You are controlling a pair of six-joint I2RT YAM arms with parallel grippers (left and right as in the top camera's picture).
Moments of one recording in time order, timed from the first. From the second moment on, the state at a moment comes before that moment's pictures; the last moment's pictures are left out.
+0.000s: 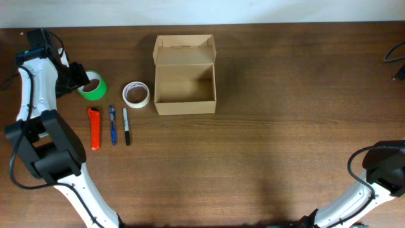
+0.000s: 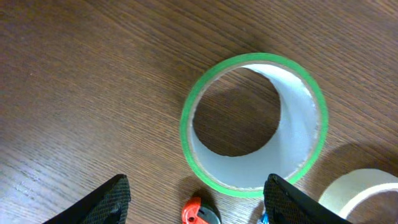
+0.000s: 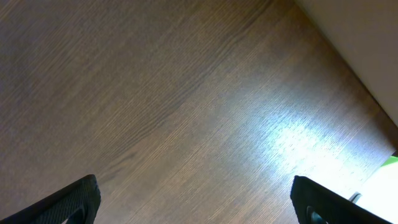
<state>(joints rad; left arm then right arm) 0.35 2.23 1.94 -1.01 0.00 -0.12 -0.61 2.11 2.46 -1.61 0.18 0.16</state>
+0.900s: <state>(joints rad) 0.37 2.35 1.95 -1.03 0.00 -0.15 -0.61 2.11 2.46 -1.61 0.18 0.16</state>
